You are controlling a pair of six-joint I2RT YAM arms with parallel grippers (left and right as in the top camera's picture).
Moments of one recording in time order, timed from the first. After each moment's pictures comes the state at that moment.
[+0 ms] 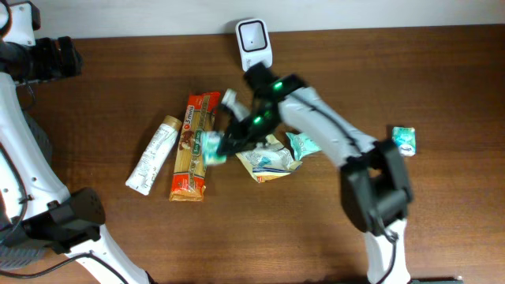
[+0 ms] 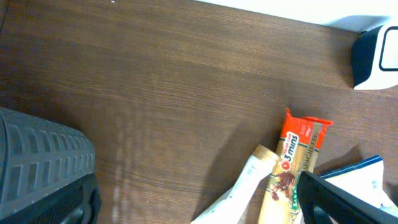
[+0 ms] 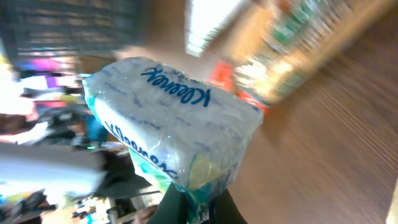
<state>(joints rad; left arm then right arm) 0.37 2.08 2.63 -1.55 0.19 0.14 0.48 2.14 1.81 -1.05 -1.01 0.05</state>
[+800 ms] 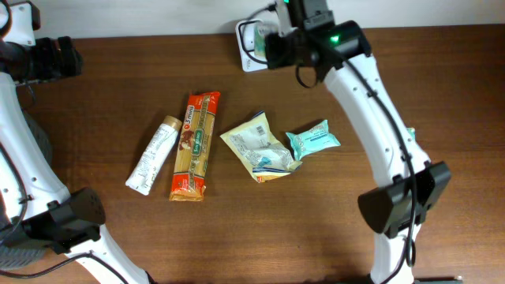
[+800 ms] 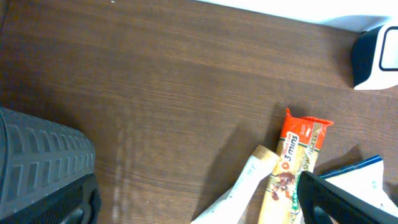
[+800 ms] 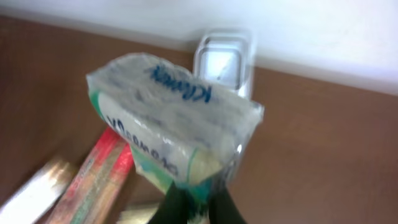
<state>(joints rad) 0.37 2.08 2.63 -1.55 0.19 0.14 0.42 2.09 2.29 -0.94 0.05 0.13</state>
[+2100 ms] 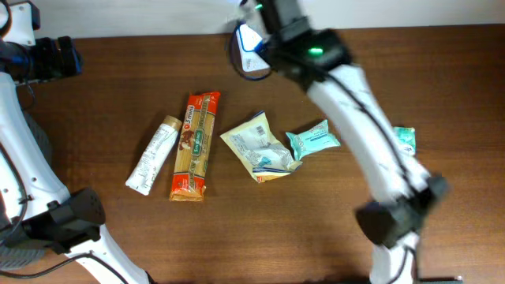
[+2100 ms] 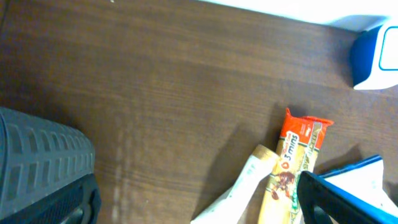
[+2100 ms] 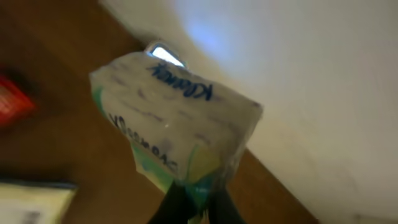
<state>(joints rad) 0.37 2.08 2.63 -1.55 0.19 0.14 0.49 2.03 2.32 -1.03 0.32 -0.44</state>
